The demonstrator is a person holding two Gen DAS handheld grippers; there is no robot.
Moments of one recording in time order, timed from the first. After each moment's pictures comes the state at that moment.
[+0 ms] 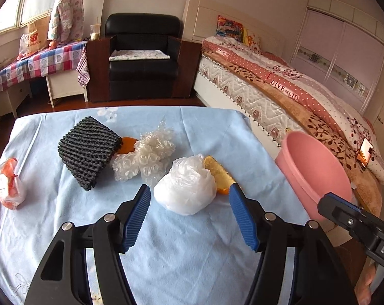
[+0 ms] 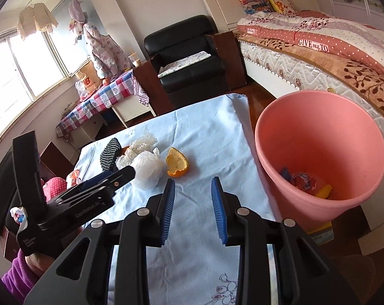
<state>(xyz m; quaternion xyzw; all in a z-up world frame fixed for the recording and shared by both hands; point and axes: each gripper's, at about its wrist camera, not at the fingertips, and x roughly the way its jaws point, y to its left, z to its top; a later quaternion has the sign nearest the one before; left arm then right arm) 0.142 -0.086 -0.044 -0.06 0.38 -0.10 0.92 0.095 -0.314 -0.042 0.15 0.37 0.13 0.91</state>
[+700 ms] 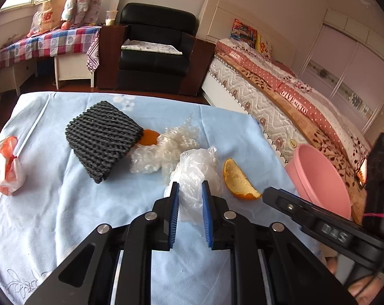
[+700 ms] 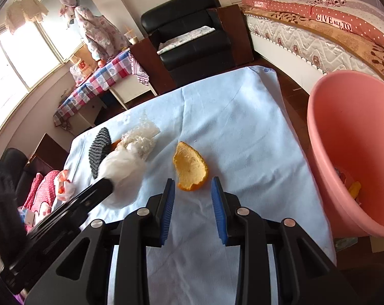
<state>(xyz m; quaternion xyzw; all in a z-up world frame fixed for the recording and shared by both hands) 0.146 -0.049 -0.055 -0.13 0.38 -0.09 0.91 0.170 -0.263 -0.079 0.16 0.43 0.13 0.88</state>
